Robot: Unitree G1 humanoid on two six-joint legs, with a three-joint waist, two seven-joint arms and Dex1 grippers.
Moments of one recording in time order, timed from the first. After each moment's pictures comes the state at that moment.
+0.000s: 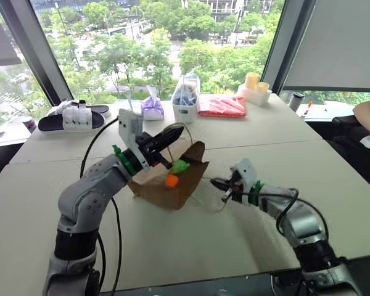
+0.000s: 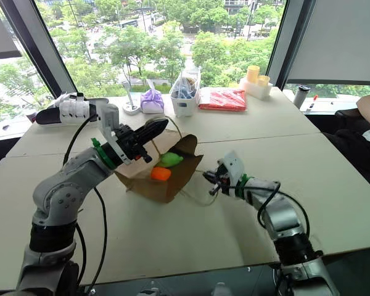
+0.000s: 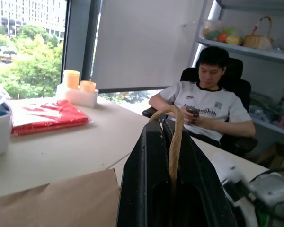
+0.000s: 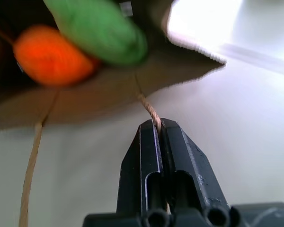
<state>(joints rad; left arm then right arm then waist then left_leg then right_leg) -0.69 0.36 0.10 -0.22 -0.79 0.65 -0.51 -0.54 -0.50 0.03 -0.10 0.31 0.63 0.72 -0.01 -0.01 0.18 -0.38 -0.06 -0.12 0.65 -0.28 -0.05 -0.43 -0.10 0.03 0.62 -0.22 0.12</state>
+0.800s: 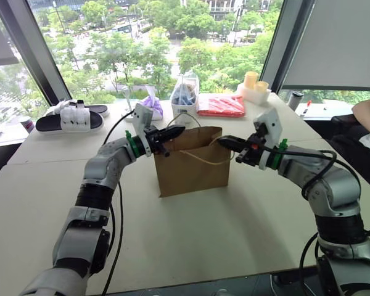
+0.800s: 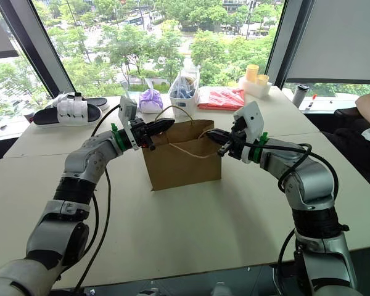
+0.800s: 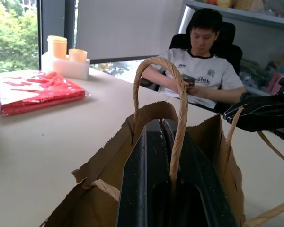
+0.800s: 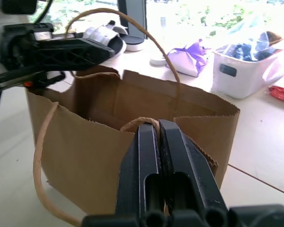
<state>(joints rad) -0.93 0.35 0.05 0.45 -0.53 0.41 -0.90 -0.68 -0.56 -0.08 -0.18 0.47 0.79 0.63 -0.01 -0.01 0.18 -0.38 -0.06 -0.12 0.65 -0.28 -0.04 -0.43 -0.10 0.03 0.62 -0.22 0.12</state>
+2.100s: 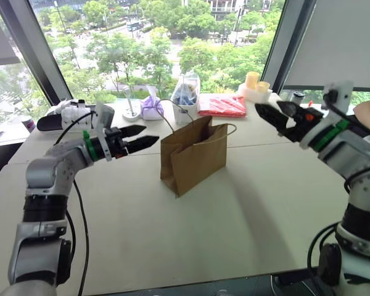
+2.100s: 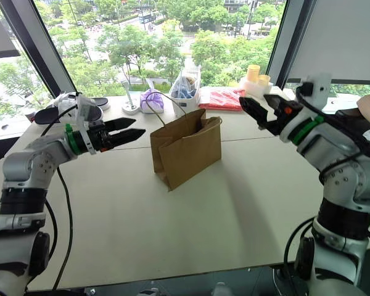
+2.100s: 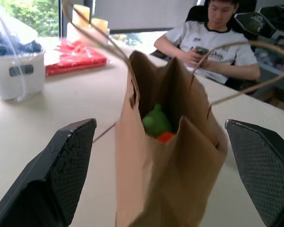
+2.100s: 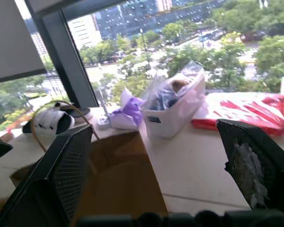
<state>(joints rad) -0.71 0.60 0.16 0.14 -0.60 0.72 -0.98 -0.58 -0.56 -0.48 -0.29 0.73 1.00 0.38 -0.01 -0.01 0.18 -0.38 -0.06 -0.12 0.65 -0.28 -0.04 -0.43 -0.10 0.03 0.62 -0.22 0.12</state>
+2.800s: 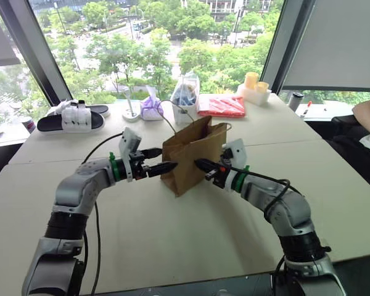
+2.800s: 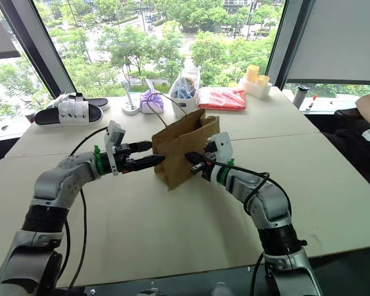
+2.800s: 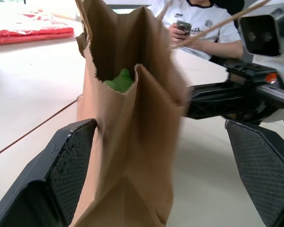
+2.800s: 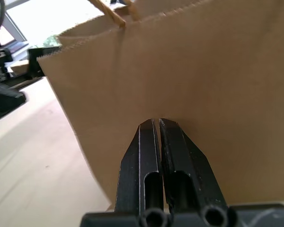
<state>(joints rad) -0.66 0.47 0.03 0.12 -0.53 0.61 -0.95 -0.57 -0.30 0.06 -0.10 0.49 0.73 0.42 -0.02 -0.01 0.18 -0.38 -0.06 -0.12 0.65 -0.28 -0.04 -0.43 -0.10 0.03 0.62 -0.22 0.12</state>
